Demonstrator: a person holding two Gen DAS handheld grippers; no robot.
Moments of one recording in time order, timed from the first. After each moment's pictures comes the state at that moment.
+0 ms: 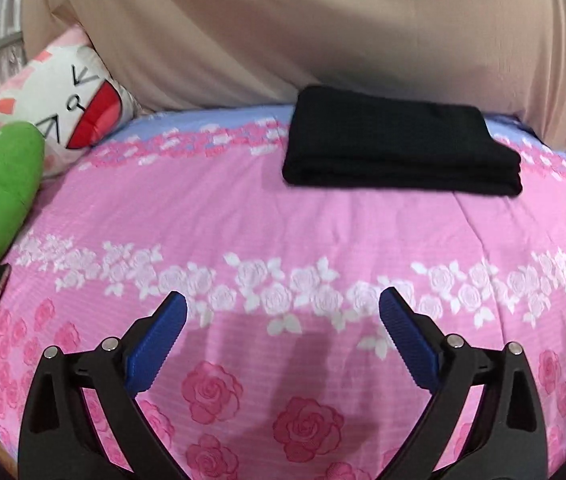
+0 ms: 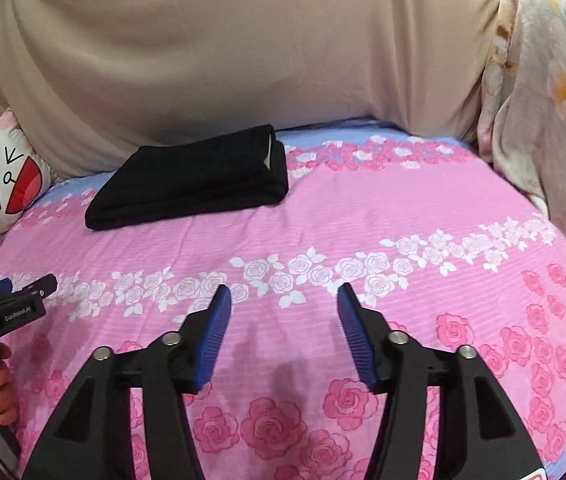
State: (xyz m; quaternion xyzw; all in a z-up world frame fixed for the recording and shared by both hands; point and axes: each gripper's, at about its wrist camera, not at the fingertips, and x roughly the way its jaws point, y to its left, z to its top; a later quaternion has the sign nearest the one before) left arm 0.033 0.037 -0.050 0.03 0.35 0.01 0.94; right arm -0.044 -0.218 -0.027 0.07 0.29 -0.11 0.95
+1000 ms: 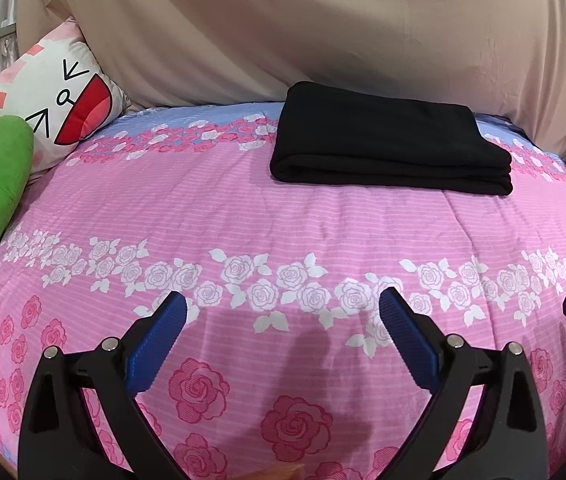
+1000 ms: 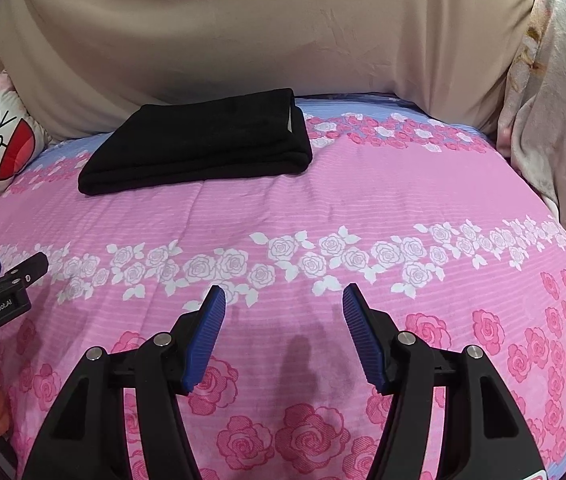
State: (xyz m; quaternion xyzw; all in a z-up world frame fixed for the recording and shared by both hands) left arm 0.033 0.035 -0.053 0.02 0.35 -0.01 0.94; right arm -0.011 -0.192 -0.042 0.04 0.36 -0.11 0.93
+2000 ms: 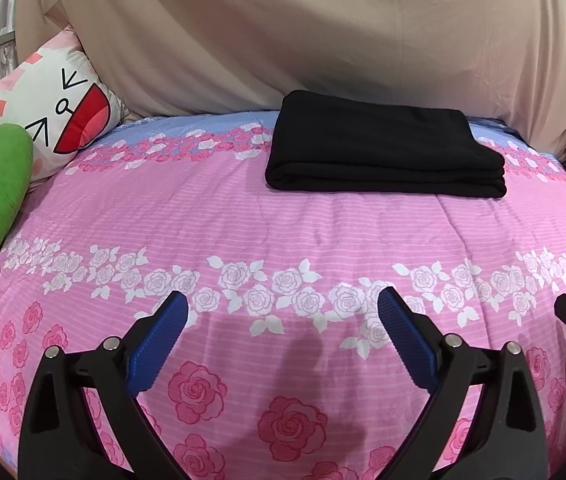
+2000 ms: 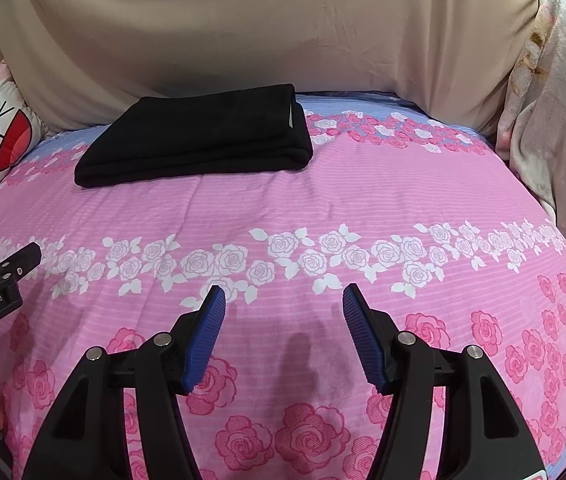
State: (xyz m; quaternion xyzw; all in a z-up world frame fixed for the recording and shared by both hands) left arm 0.028 0.033 -0.047 0.03 0.33 -0.02 0.94; right arm -0.010 -0.192 -0.045 0.03 0.36 -0.11 0.93
